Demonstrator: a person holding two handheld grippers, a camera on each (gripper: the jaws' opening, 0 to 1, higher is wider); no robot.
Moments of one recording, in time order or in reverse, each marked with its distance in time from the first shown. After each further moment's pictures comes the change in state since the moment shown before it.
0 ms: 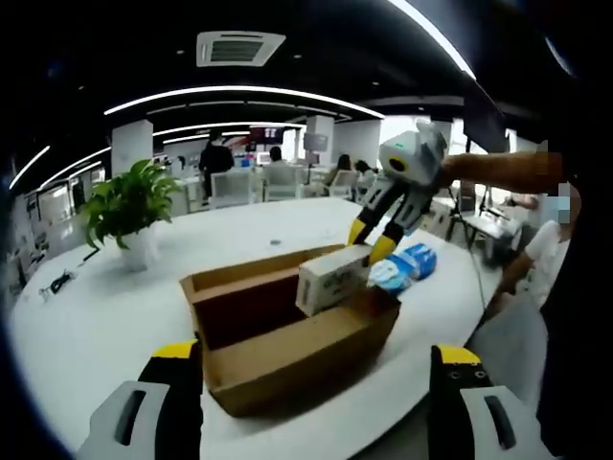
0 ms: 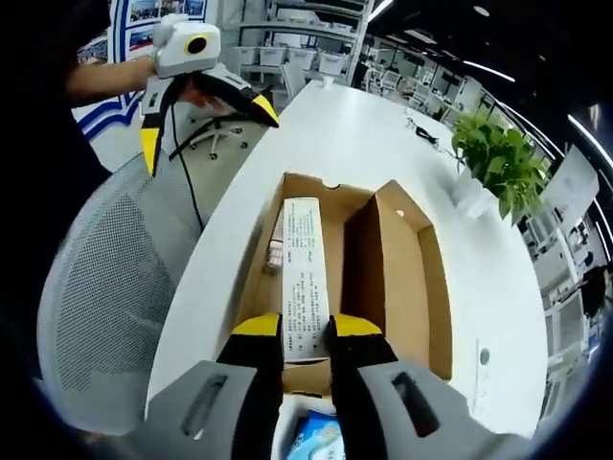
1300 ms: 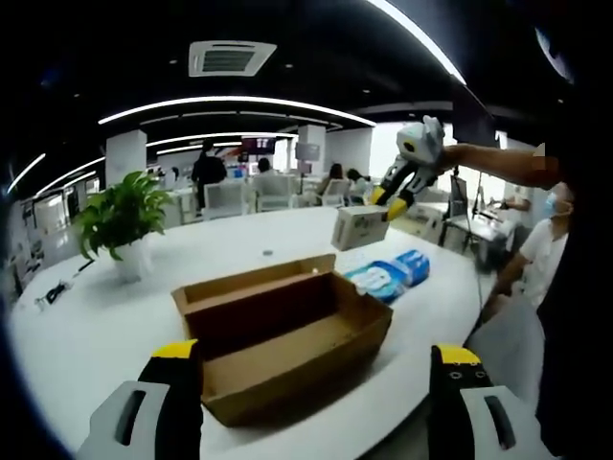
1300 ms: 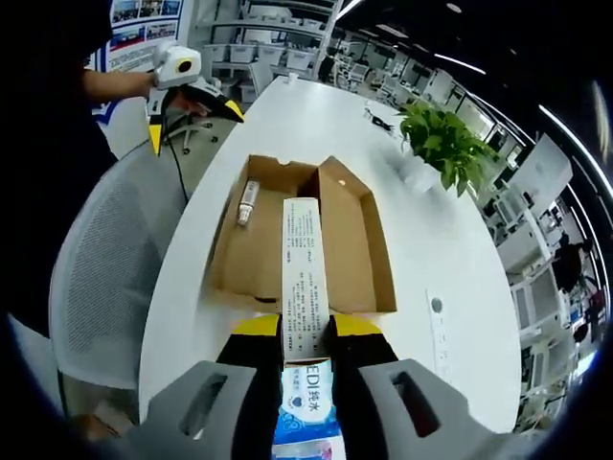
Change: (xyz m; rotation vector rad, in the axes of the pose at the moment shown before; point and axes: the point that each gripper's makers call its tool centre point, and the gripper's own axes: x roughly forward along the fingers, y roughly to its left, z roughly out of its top) left arm 0.000 -0.008 0.006 0.018 -0.046 -0.020; right arm -0.108 -0.034 -0.064 0.046 0.056 -0.134
